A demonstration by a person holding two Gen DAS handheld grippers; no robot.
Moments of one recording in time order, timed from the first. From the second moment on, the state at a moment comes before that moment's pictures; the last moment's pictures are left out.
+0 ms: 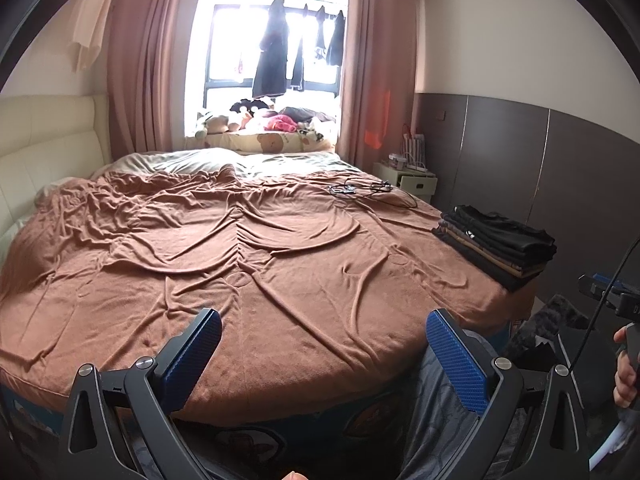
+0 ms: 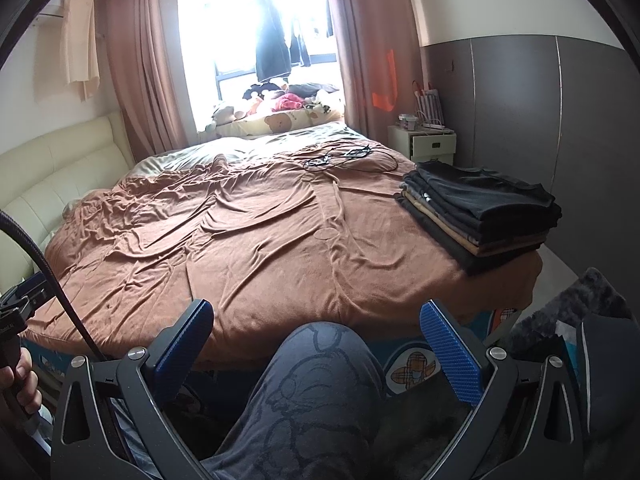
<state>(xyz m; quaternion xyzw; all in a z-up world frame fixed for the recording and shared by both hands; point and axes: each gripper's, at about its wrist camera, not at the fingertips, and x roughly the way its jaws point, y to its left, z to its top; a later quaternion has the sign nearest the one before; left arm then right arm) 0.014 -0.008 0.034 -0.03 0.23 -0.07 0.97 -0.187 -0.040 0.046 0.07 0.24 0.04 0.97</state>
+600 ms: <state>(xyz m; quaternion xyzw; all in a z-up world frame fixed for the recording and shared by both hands) 0.012 -0.009 0.035 -0.03 0.23 -0.07 0.97 -0.187 -0.042 0.048 0.07 0.24 0.04 0.97</state>
